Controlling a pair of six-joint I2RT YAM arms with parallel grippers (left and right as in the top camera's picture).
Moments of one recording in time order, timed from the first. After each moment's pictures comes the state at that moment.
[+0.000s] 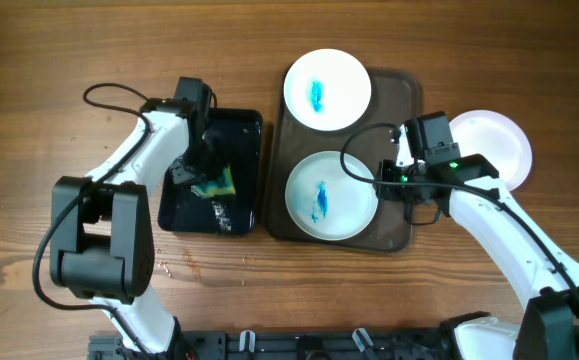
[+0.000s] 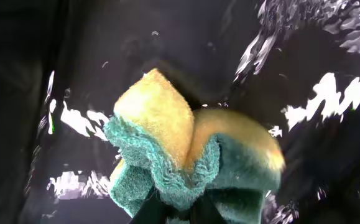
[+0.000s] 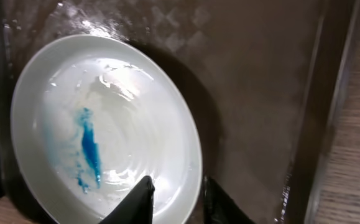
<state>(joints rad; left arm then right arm) -0.16 1.89 1.26 -0.95 0.02 -0.53 0.24 1.45 0.87 -0.64 -0.19 0.37</state>
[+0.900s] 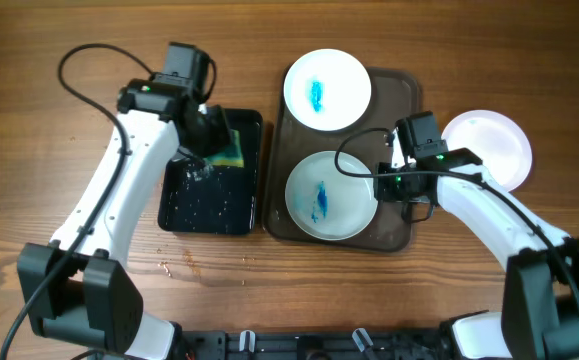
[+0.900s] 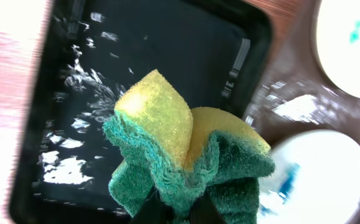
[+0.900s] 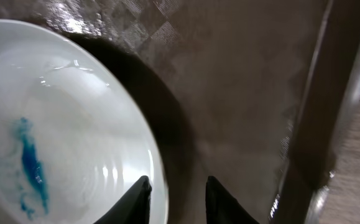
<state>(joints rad) -0.24 1.67 1.42 -1.06 0.06 -0.51 0.24 1.60 0.87 -0.58 -0.15 0.31</state>
